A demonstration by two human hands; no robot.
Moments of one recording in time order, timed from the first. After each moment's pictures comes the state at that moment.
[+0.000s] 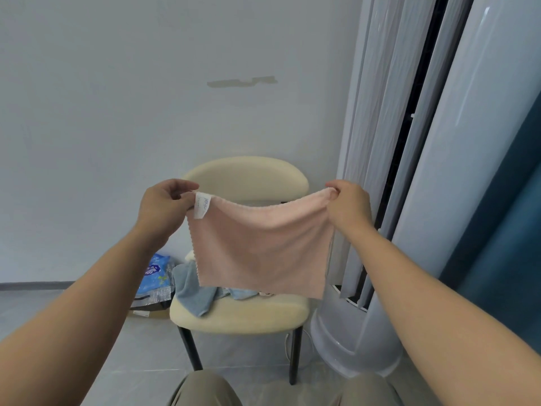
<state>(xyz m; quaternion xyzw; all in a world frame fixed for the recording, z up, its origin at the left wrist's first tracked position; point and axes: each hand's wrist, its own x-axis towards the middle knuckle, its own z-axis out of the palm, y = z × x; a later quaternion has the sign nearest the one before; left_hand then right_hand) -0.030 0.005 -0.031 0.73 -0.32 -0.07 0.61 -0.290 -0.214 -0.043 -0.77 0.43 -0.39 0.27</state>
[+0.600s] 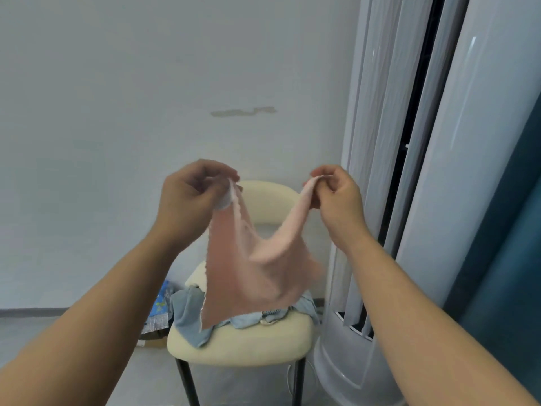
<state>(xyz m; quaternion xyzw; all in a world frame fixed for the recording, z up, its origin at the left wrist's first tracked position) -0.107 0.004 0.046 0.57 -0.50 0.01 0.66 -0.271 -0.175 0.020 -0.64 0.22 -0.54 0.51</state>
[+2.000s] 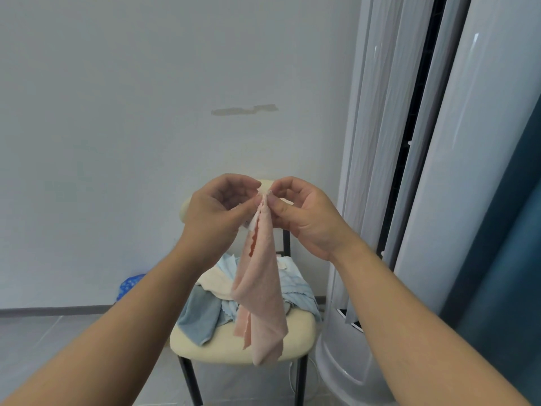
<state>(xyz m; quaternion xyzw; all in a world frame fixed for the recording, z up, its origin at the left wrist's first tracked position) -0.133 -0.004 0.027 0.51 -0.49 -0.13 0.69 -0.266 -0.127 0.025 -0.67 0.02 -0.32 0.67</state>
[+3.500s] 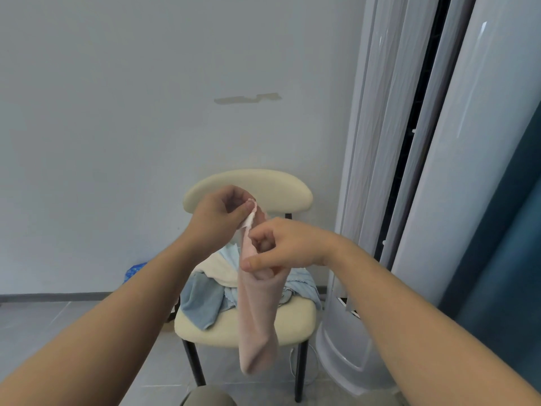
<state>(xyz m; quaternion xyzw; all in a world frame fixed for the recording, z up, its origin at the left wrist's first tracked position) -0.104 -0.014 -0.006 0.66 -0.48 -0.10 0.57 -0.265 -0.104 0.008 -0.92 0.07 -0.03 0.39</state>
